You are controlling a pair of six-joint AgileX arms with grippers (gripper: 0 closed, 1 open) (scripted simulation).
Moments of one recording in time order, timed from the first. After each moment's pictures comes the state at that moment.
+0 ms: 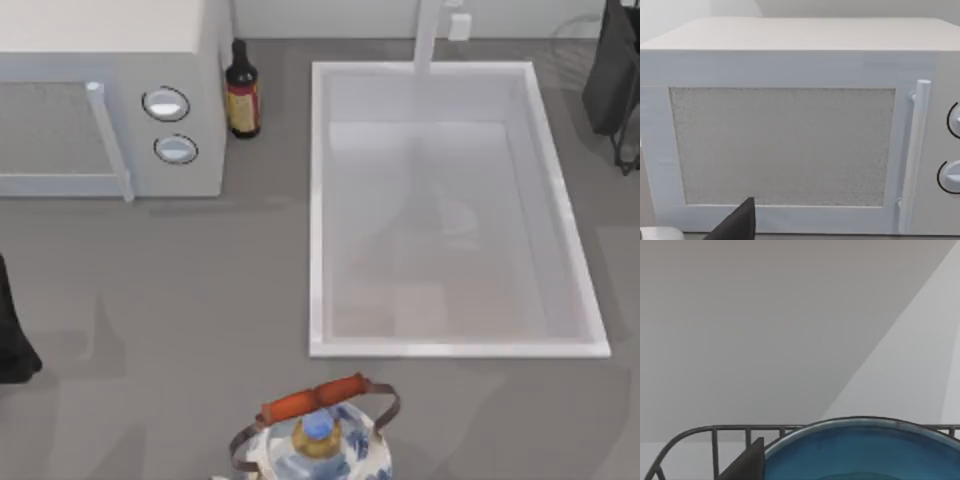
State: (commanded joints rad) left arm 0.00 0.00 0.00 0.00 0.00 0.00; right arm -0.31 1.80 0.98 0.82 -0.28 0.02
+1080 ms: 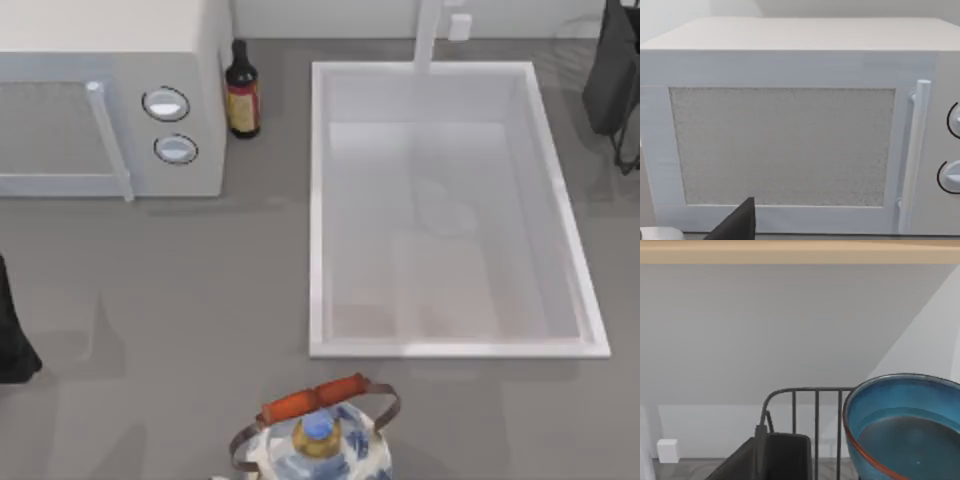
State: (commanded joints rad) left arm 0.00 0.00 0.00 0.00 0.00 0.00; right arm -0.19 1.11 0.59 0.50 -0.17 0.01
